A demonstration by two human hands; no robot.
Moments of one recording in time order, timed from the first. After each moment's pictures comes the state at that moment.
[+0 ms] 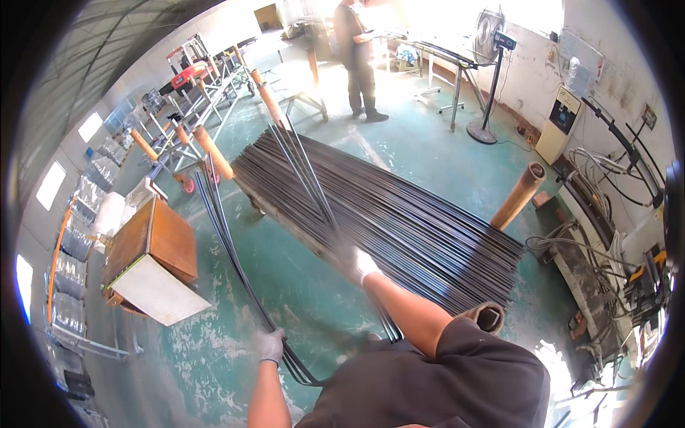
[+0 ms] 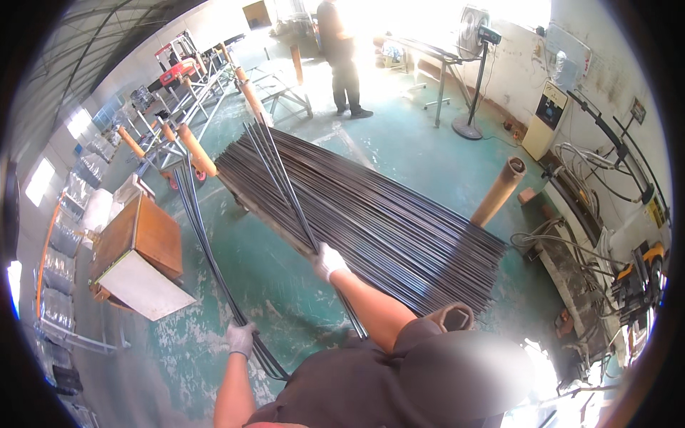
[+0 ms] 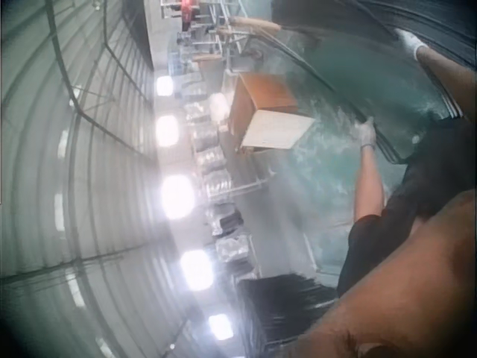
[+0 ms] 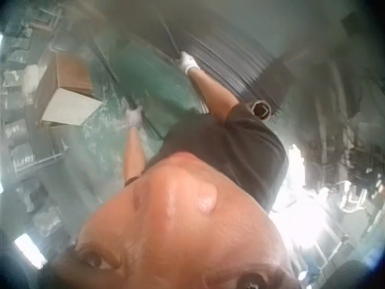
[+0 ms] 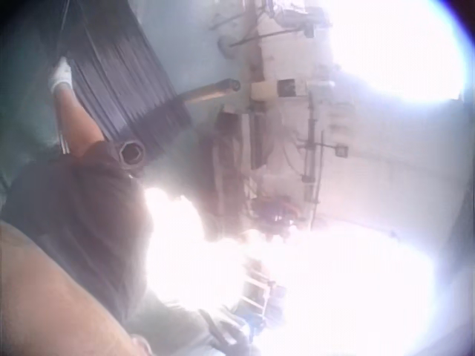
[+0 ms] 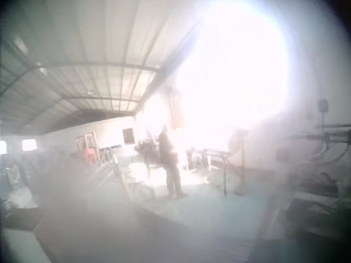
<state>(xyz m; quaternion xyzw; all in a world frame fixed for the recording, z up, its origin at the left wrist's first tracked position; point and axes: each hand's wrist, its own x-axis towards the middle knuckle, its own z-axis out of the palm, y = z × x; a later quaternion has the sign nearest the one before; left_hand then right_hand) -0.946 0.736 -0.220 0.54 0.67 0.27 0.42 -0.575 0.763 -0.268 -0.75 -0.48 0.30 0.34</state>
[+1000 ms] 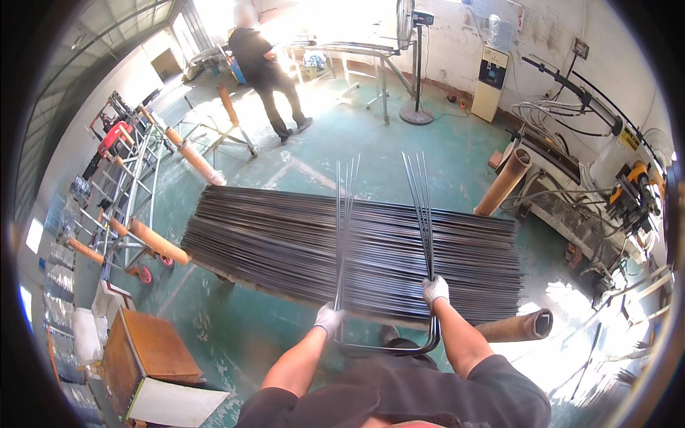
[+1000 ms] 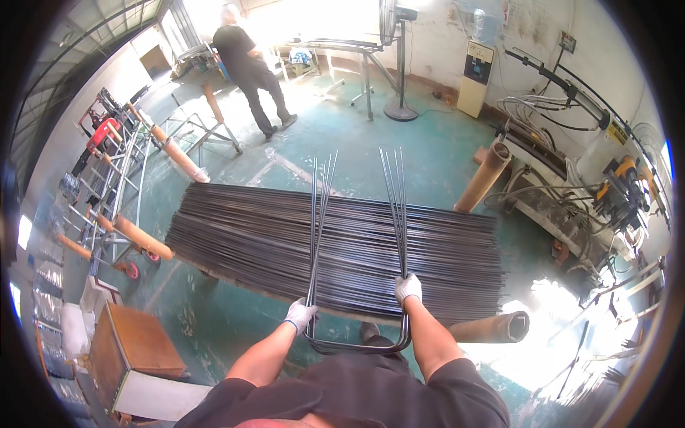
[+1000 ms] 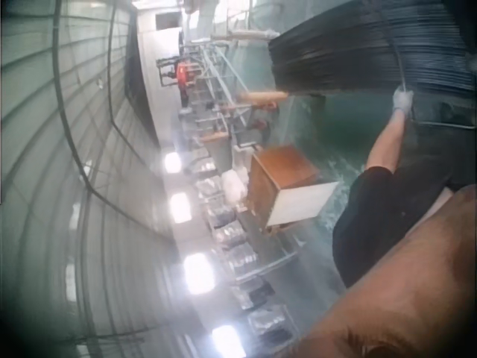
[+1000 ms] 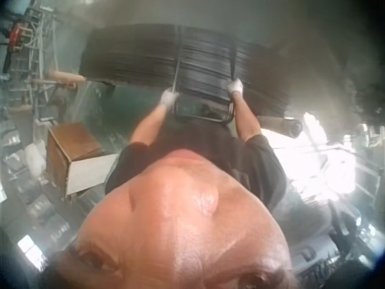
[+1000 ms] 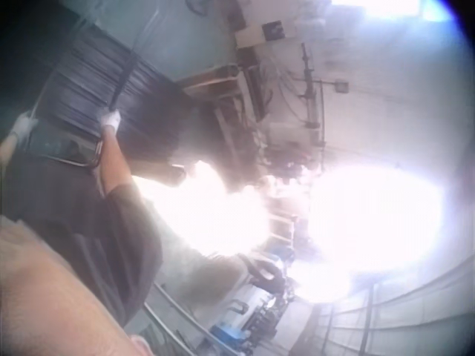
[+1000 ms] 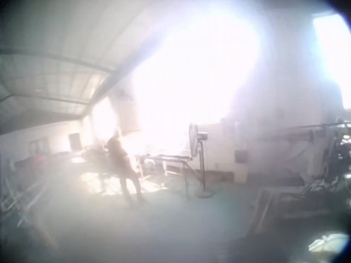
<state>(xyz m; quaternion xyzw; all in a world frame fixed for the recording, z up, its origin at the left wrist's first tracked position) -0.691 1.014 -0.322 0.69 0.43 -0.08 0.57 -0.469 0.722 -0.334 -0.90 0.08 0.19 0.38</state>
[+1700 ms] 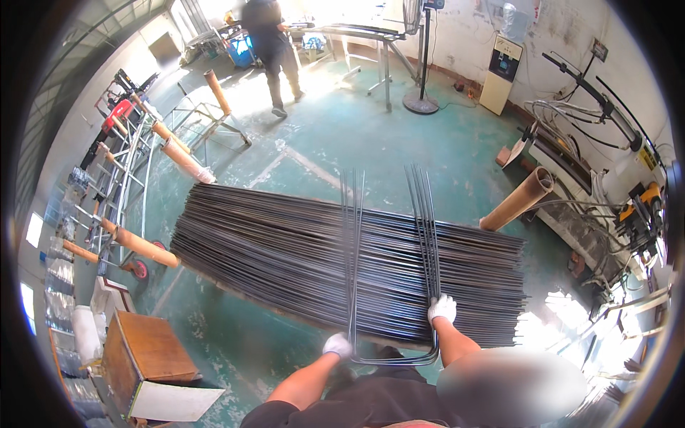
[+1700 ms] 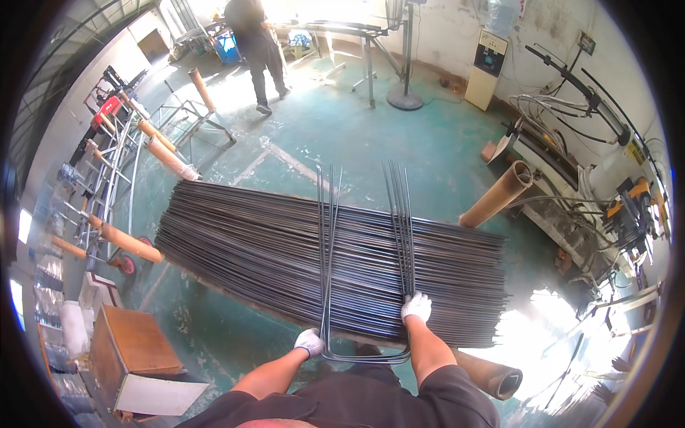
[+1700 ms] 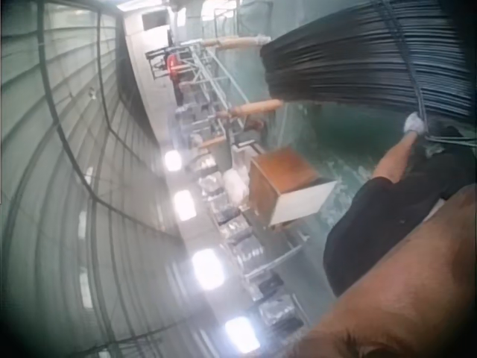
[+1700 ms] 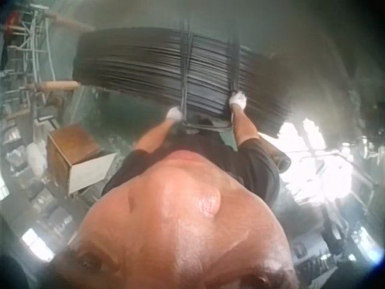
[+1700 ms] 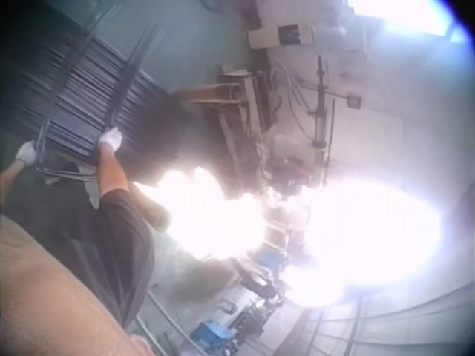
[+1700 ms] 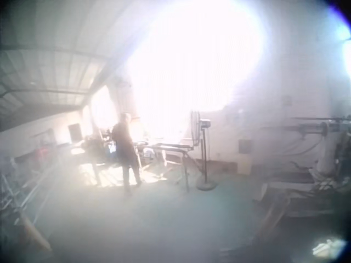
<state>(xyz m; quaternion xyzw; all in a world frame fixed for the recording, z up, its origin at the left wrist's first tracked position) -0.671 0.974 -0.397 0.83 0.37 -0.25 0.33 -0.417 0.695 -0.428 -0.98 0.02 0.16 0.13</state>
